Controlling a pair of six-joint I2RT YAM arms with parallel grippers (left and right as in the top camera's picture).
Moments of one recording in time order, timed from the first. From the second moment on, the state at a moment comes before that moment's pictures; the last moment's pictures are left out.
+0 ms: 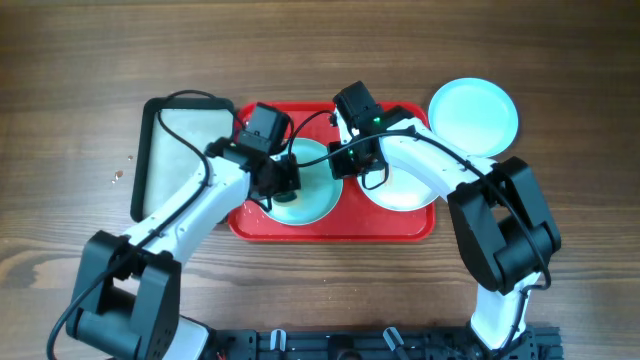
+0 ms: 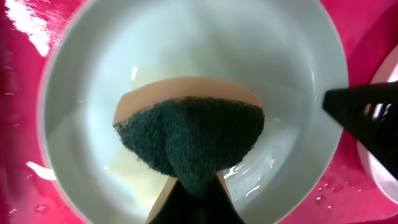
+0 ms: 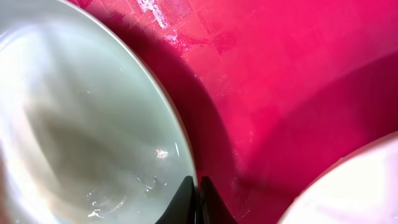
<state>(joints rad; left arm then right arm) -0.42 1.64 1.00 -0.65 0.12 -0.55 0.53 2.01 1.33 -0.65 -0.23 0.32</state>
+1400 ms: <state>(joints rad) -0.49 1.79 0.98 -0.44 0.42 -0.60 0.53 2.01 1.33 -0.65 -0.22 0.32</state>
